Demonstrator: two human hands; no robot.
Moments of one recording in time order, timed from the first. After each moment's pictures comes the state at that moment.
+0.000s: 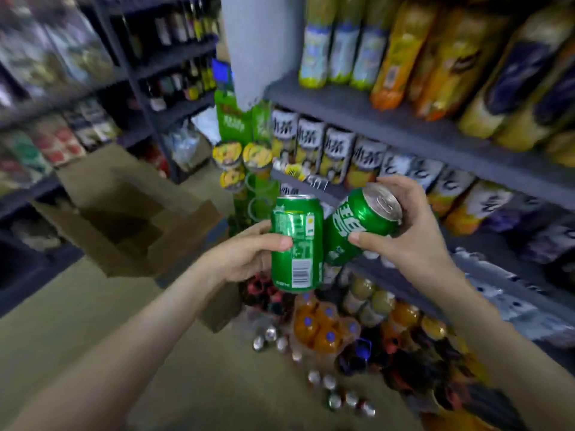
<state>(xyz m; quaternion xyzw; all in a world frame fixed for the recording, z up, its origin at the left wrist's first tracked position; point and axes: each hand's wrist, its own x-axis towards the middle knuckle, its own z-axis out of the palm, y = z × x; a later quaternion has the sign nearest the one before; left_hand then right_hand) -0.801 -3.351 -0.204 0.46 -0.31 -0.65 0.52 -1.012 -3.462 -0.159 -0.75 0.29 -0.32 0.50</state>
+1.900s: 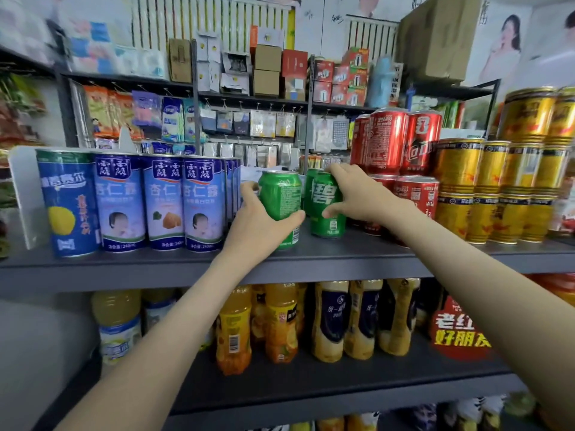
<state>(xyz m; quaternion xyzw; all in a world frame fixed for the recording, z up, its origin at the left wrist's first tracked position) -0.824 -3.749 0.075 0.48 -0.69 -0.13 0.53 -1.017 -3.774 0.137 -0.79 0.55 -0.21 -0.16</state>
